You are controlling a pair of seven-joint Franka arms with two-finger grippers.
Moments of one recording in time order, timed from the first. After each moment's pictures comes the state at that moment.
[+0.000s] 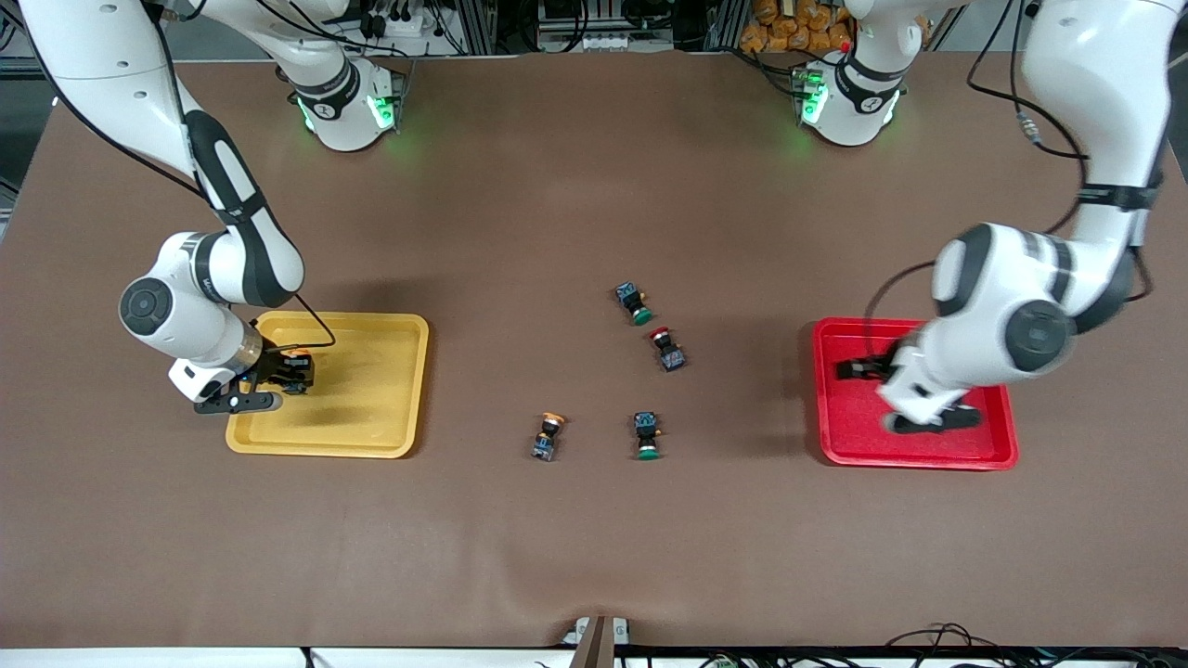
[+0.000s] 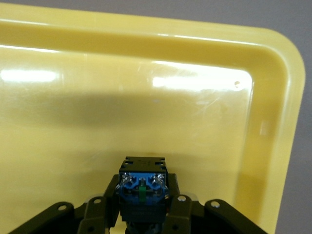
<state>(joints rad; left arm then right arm) 0.18 0.47 -0.47 -1.74 0.12 2.01 -0.47 -0.01 0.44 -0.03 -2.14 0.08 2.60 -0.17</state>
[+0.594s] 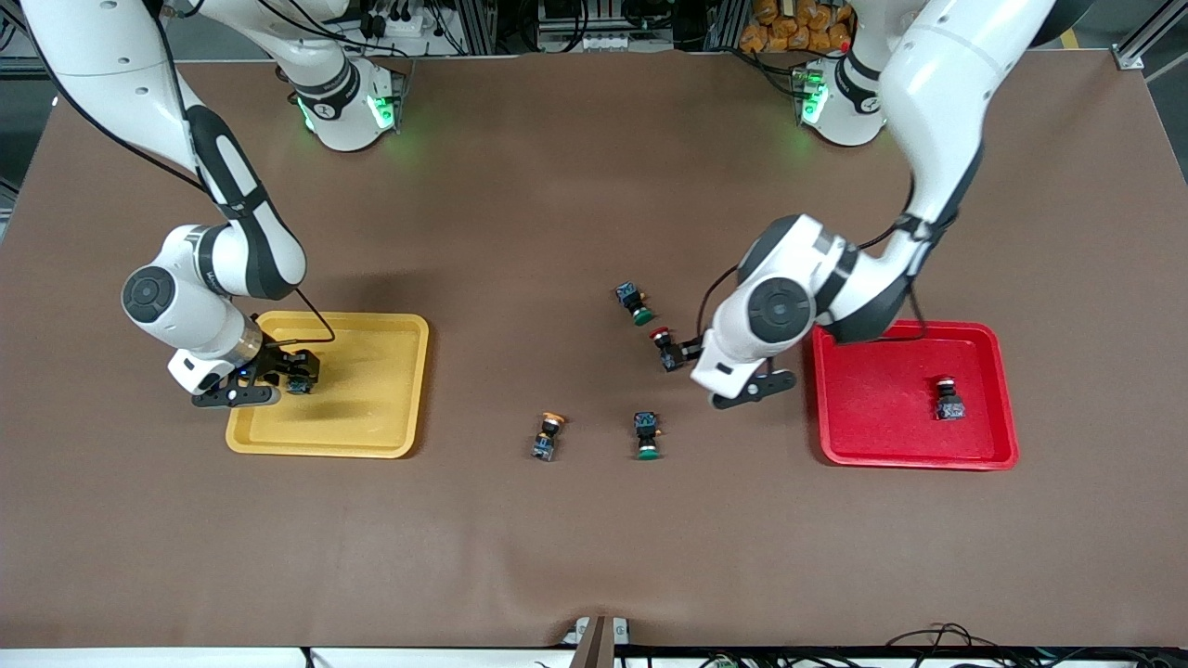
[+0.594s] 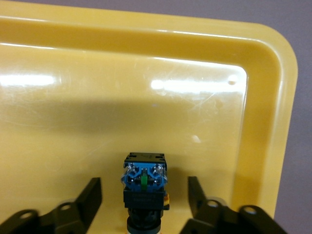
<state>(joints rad) -0.15 0.66 -0.47 -1.61 0.15 2.06 -0.94 -0.01 0.43 -0.03 -2.17 0.08 2.63 -0.17</state>
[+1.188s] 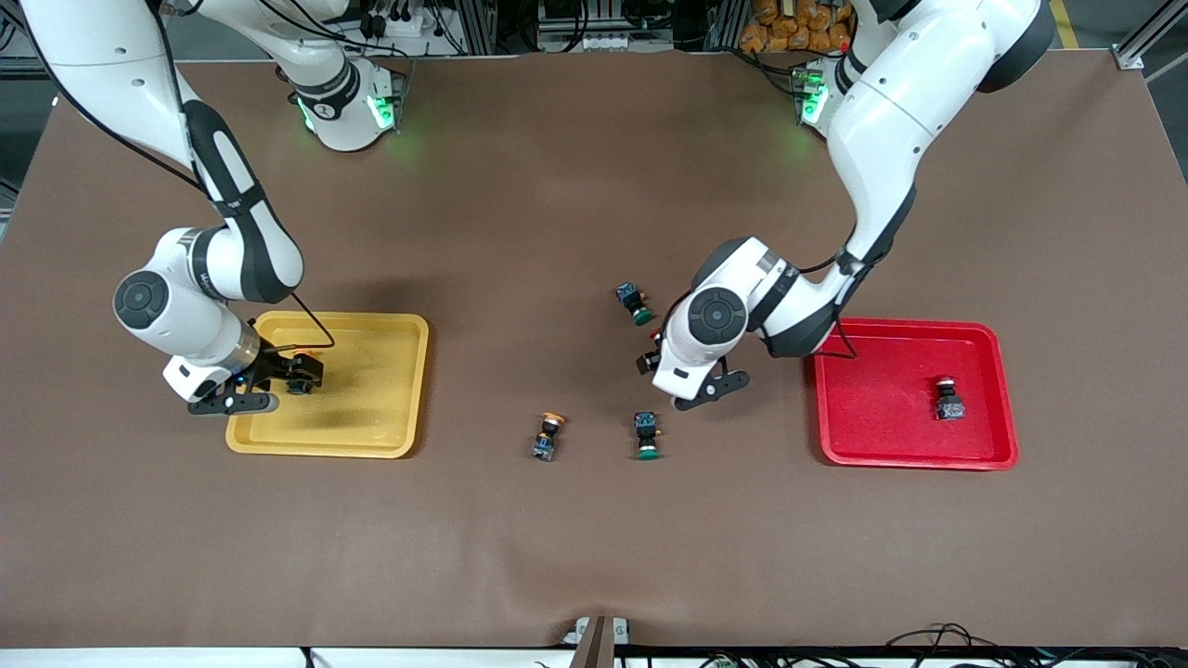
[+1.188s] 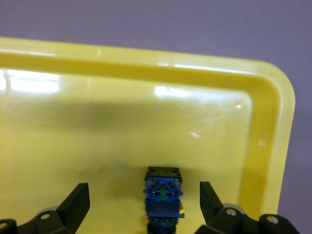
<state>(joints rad) -0.22 0.80 -0.46 -1.59 0.26 2.21 -1.13 0.02 0.42 -0.02 -2.06 0.08 2.51 -0.12</state>
